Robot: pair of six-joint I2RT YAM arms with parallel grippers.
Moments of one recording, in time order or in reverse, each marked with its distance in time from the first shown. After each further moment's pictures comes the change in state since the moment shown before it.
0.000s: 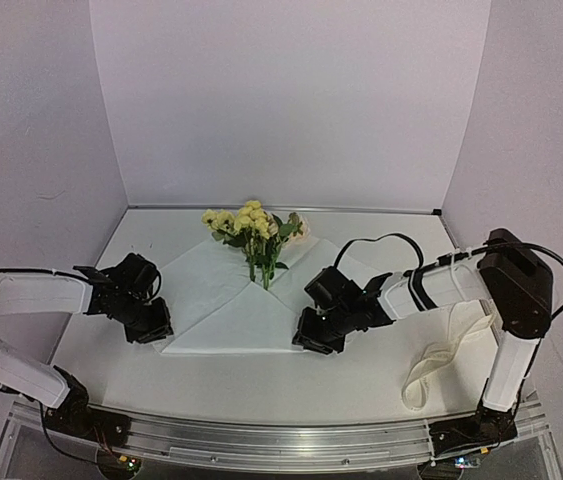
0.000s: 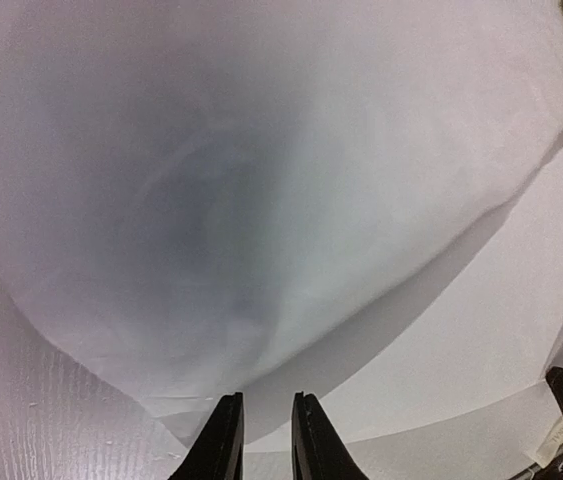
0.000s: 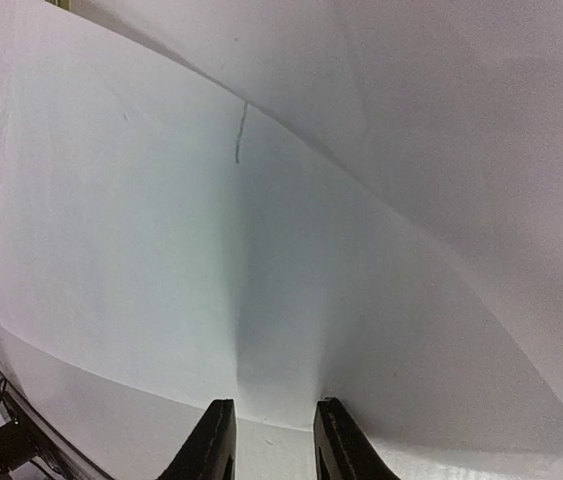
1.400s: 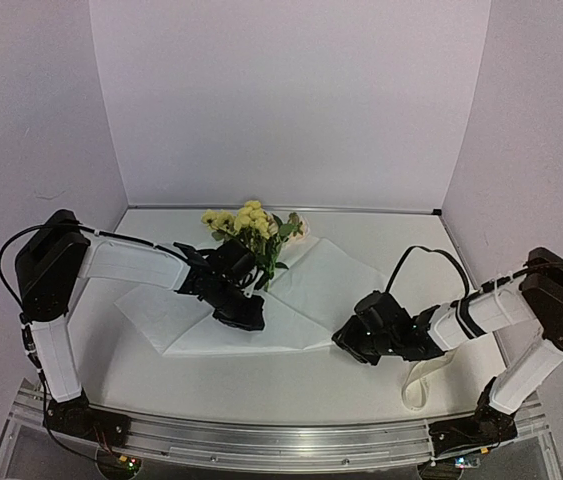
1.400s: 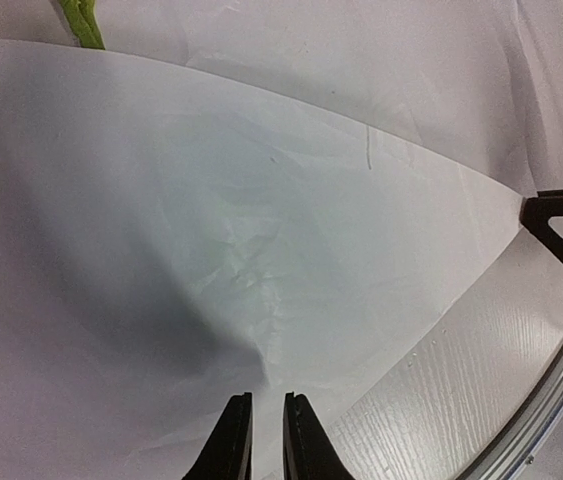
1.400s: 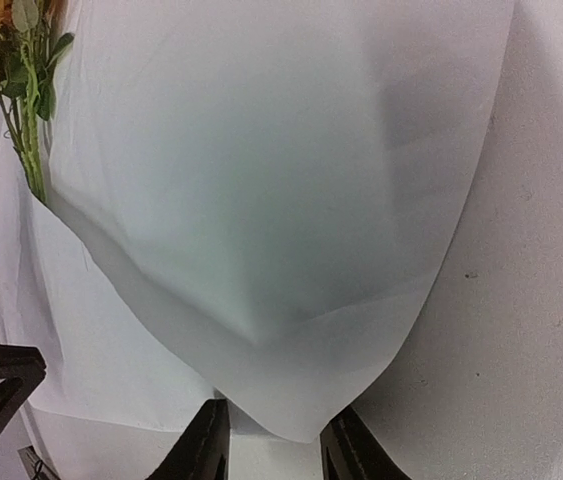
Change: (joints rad) left arm -0.332 0.568 0.584 0.062 0.144 0.438; right arm -0.045 -0.265 -0.470 0.375 0.244 0.147
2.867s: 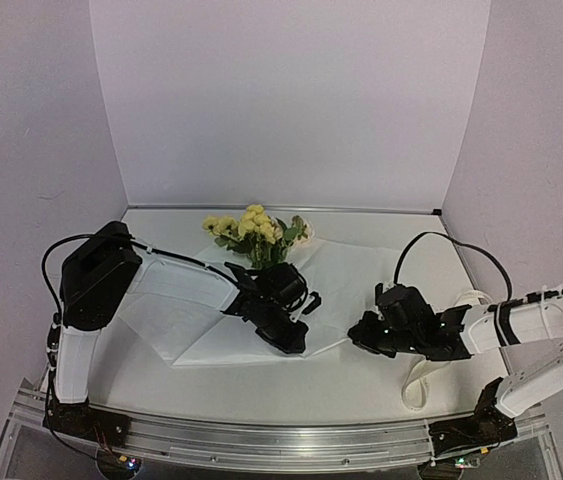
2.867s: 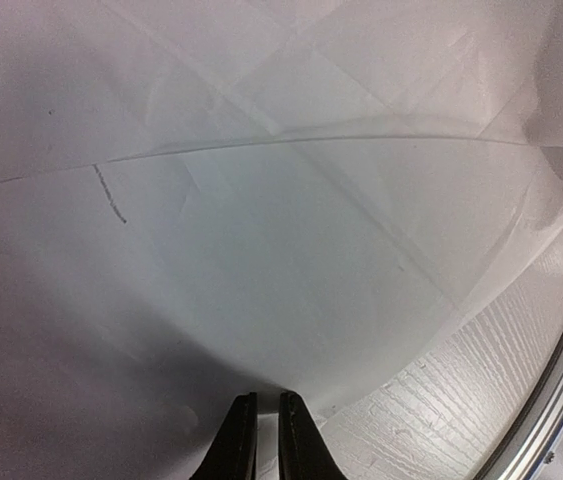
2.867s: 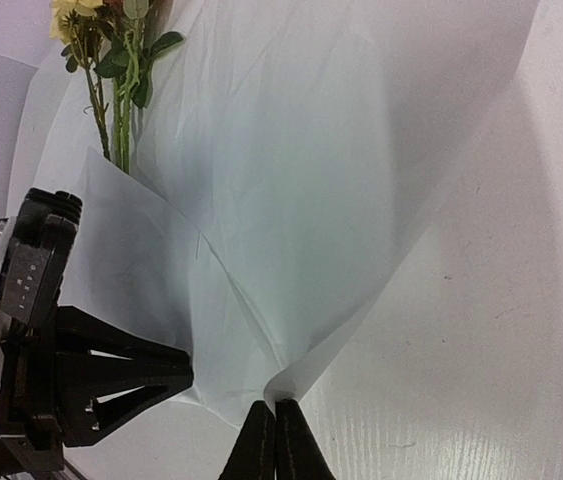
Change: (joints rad) left arm -0.172 0.233 0.226 0.013 0.032 0.101; right arm -0.001 -0.256 -0.063 -0.104 0.005 -0.222
